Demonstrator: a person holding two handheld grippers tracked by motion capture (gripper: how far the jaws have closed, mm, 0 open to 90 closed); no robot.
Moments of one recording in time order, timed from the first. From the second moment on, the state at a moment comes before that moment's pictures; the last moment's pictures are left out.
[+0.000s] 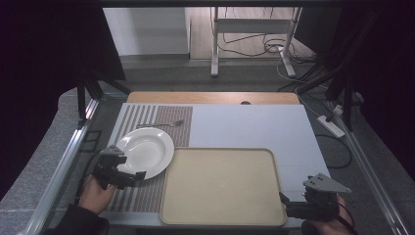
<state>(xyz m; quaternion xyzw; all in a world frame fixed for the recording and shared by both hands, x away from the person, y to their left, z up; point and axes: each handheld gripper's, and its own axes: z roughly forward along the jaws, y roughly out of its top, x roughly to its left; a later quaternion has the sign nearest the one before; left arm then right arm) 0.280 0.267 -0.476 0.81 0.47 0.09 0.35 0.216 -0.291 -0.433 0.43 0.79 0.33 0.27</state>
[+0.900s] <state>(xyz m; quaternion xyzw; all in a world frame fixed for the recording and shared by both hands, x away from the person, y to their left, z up) 0.359 0.262 -0.486 0.82 0.46 0.10 0.33 0.216 -0.292 -0.433 0.43 0.79 0.34 0.27</state>
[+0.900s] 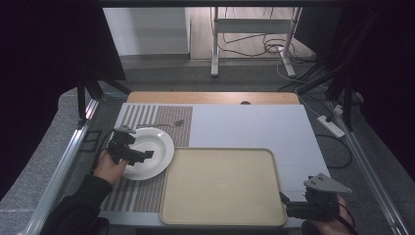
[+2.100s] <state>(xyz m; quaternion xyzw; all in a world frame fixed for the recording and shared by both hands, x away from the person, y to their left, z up) 0.450 0.253 -0.497 0.82 0.47 0.10 0.30 0.217 -0.293 -0.433 0.43 0.79 0.34 0.27</state>
